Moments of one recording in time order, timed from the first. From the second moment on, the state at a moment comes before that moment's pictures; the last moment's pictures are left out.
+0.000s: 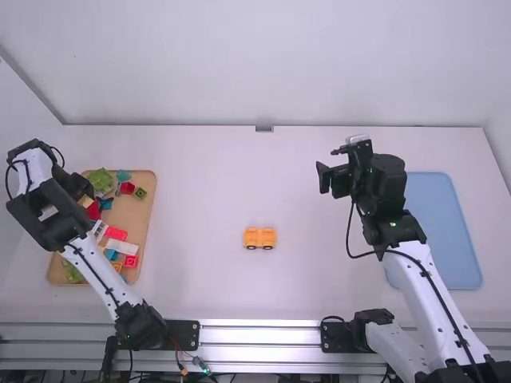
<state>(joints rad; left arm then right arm) 0.74 2.53 2.24 -1.32 0.01 -0.35 0.16 1.09 0.82 -0.15 -0.17 -0.08</state>
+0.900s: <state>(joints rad) 0.74 2.53 2.27 -1.34 0.08 -0.31 0.16 1.09 0.82 -0.15 -0.17 -0.08</state>
